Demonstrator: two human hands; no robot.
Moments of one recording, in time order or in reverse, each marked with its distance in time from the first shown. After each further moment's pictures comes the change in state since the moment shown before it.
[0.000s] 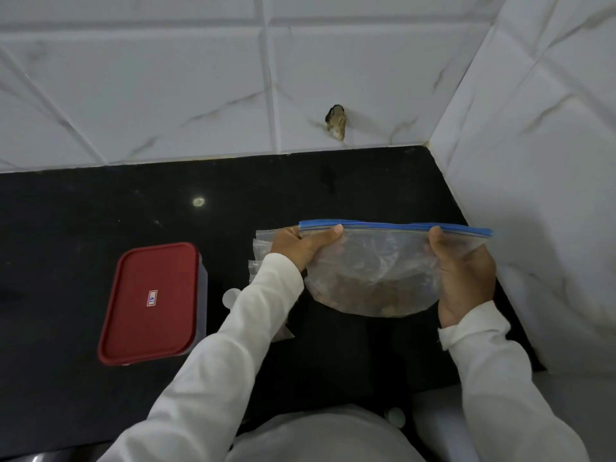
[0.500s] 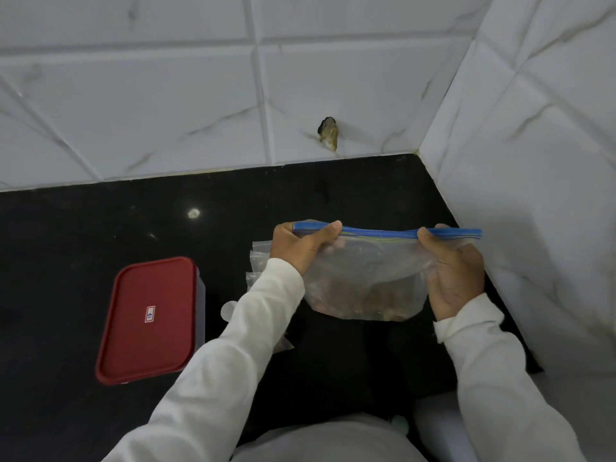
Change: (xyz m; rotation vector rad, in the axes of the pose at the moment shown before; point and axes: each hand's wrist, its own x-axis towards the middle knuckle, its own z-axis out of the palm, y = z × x) left_hand 0.000 0.015 0.006 0.028 0.054 0.148; right_hand 0.014 -0.003 0.008 0.197 -0.132 0.046
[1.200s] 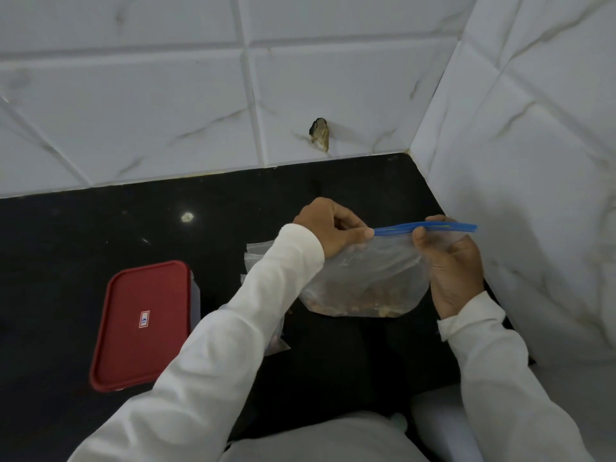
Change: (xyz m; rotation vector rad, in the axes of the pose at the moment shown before) left_hand 0.000 0.041 0.026 0.770 -0.381 0.328; right_hand -0.005 -0.010 -0.011 -0.202 -0.123 -0.148
